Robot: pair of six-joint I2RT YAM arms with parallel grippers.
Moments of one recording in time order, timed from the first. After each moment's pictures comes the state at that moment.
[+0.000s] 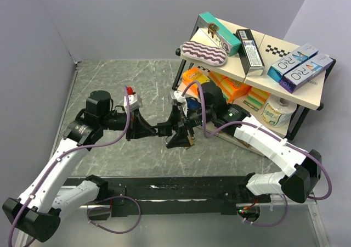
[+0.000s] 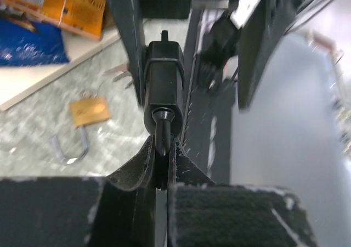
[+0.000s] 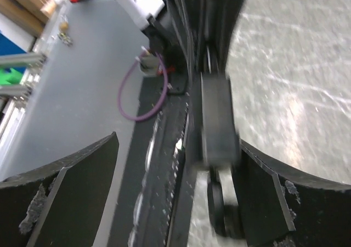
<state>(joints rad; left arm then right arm) -0.42 0.93 0.99 -0.46 1.02 0.01 0.75 1.28 1.19 -0.37 -1.02 -0.10</state>
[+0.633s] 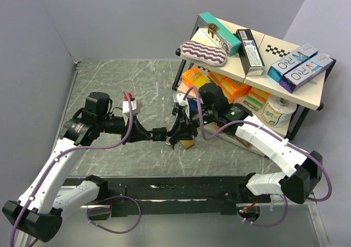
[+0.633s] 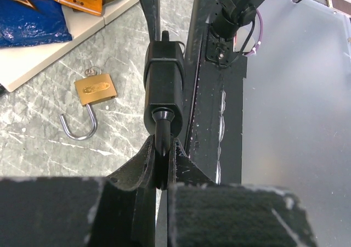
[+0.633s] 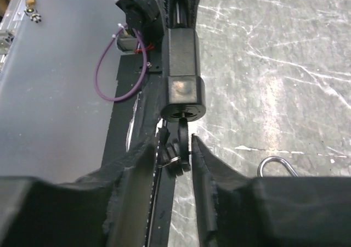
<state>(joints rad) -0.38 0.94 1.04 -0.75 1.03 0.30 0.71 1.27 1.19 -0.52 -0.96 -0.28</state>
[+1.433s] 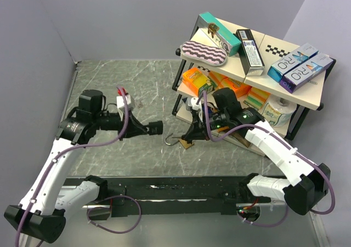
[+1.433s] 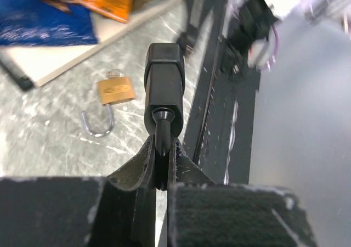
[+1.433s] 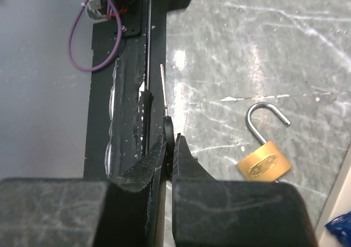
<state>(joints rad) -0.32 0.93 1.07 -0.75 1.03 0.31 0.57 1.16 1.09 -0.67 -0.93 -0.43</state>
